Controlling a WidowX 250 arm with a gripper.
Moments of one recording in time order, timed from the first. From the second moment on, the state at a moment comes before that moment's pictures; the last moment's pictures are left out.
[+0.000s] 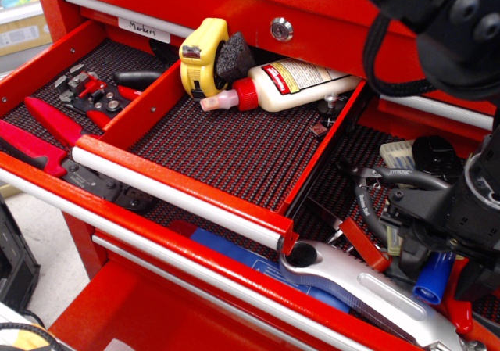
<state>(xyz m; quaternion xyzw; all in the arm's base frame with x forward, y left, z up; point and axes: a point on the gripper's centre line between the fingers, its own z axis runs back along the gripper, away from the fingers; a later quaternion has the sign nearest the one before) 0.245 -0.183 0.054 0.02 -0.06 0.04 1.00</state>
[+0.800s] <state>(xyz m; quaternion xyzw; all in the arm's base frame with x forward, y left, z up) 0.228 -0.124 0.133 0.09 -0.01 0.07 0.99</state>
